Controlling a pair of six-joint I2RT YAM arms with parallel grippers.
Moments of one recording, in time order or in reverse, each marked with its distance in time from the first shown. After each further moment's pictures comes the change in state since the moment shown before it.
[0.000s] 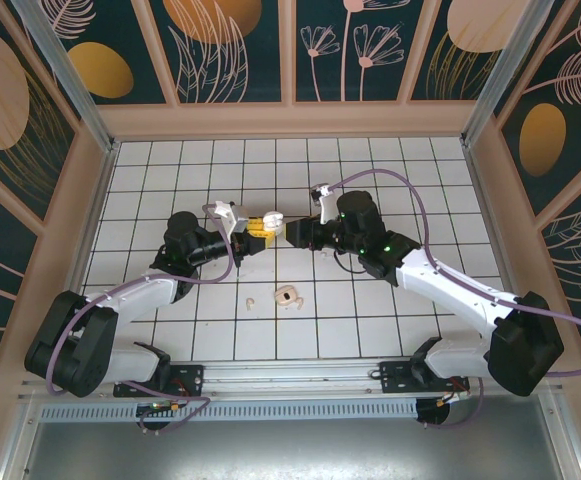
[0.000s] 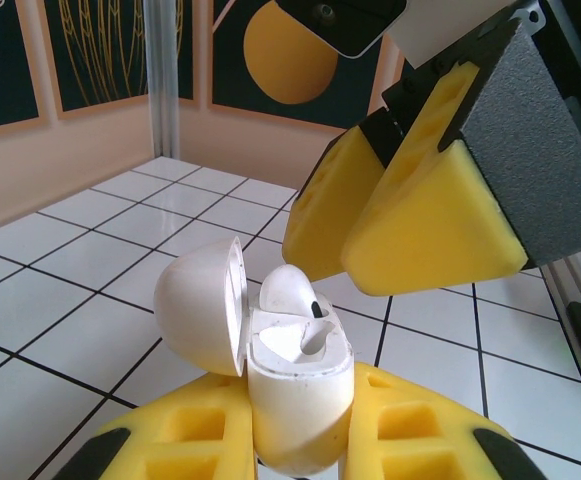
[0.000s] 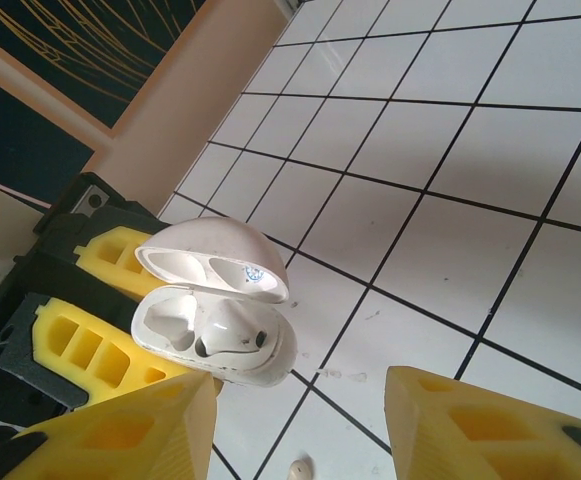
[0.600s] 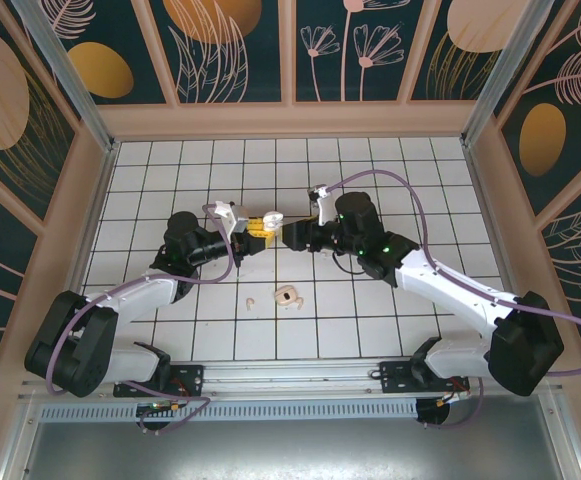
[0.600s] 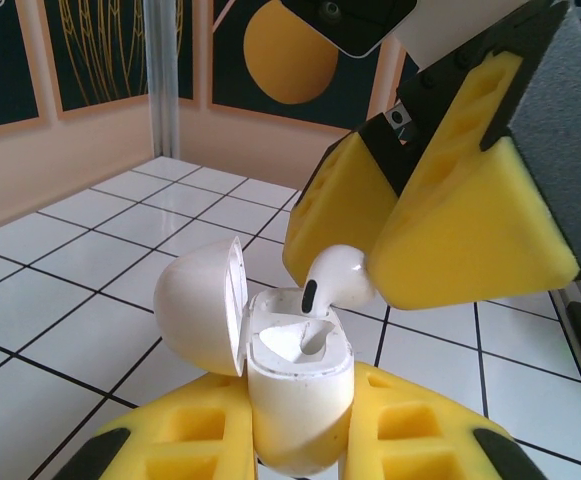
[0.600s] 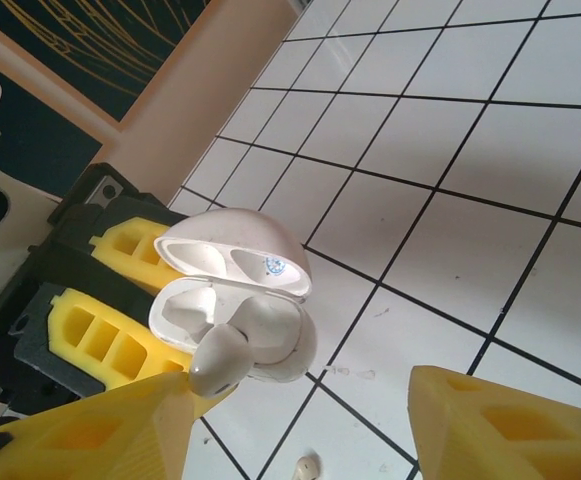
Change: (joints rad) left arm 0.000 0.000 0.000 0.000 0.000 0.000; right arm 0.010 0.000 0.000 0.003 -0.005 -0.003
